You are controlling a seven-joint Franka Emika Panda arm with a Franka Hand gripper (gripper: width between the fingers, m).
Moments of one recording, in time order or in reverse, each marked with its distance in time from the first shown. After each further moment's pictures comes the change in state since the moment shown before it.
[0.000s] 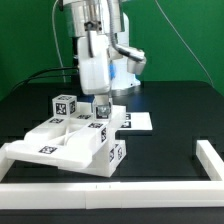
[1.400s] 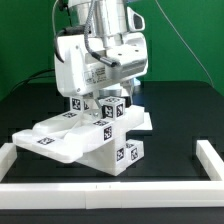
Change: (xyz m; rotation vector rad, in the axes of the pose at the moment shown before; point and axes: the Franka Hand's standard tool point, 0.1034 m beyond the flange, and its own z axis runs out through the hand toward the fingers) arm -0.014 0.001 0.000 0.002 -0.032 0.412
